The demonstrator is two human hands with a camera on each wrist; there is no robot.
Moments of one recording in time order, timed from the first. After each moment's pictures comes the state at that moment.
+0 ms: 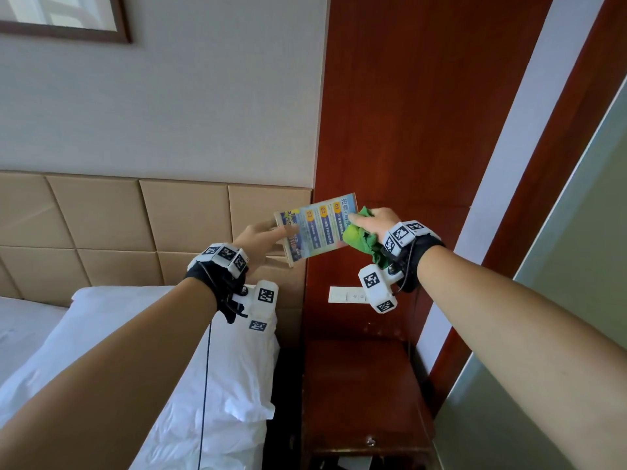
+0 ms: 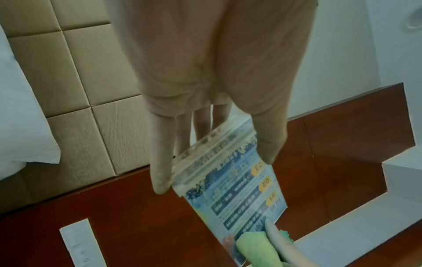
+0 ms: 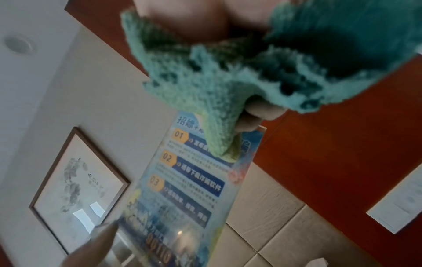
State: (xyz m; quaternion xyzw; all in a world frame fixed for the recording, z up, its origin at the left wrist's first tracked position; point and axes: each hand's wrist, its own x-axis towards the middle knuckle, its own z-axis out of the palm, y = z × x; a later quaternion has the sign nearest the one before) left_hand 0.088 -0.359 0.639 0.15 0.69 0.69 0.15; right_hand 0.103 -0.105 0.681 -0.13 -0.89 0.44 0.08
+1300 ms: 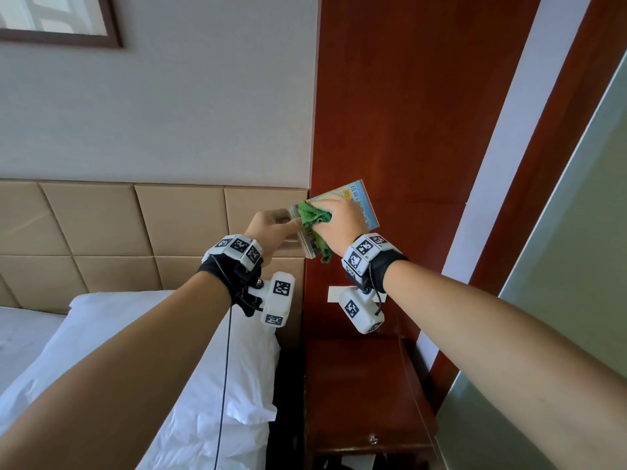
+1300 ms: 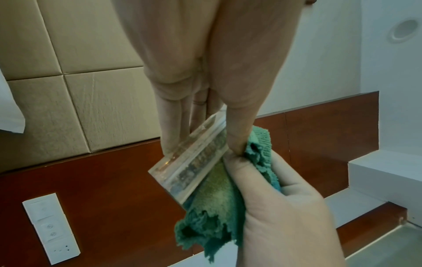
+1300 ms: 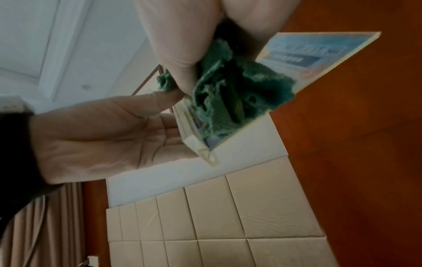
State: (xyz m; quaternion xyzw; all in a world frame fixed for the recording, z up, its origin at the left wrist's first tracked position) left_hand 0.099 -0.331 0.663 0.16 0.71 0.69 0.04; right_hand 0.121 -0.172 0.675 0.13 -0.89 0.29 0.31
